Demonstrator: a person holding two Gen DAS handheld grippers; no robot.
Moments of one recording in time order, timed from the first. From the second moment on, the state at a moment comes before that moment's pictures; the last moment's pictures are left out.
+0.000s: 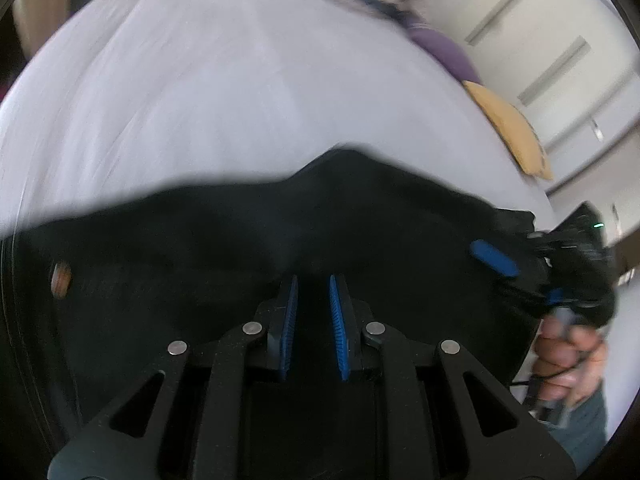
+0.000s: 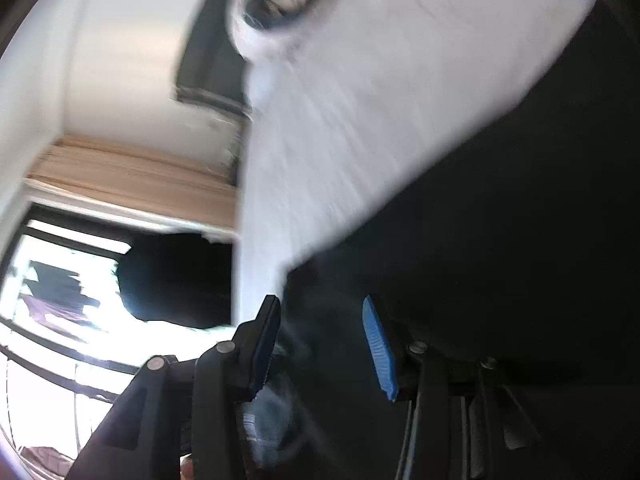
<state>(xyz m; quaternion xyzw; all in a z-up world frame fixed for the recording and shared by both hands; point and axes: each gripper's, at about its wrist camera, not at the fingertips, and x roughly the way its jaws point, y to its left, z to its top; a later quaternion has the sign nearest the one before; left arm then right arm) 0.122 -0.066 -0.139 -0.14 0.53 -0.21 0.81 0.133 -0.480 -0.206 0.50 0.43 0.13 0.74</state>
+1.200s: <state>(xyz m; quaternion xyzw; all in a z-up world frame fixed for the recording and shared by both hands) 0.104 -0.063 -0.090 -0.13 0.47 -0.25 0.84 -0.120 -0.747 -0.170 0.63 0.16 -0.17 0.74</state>
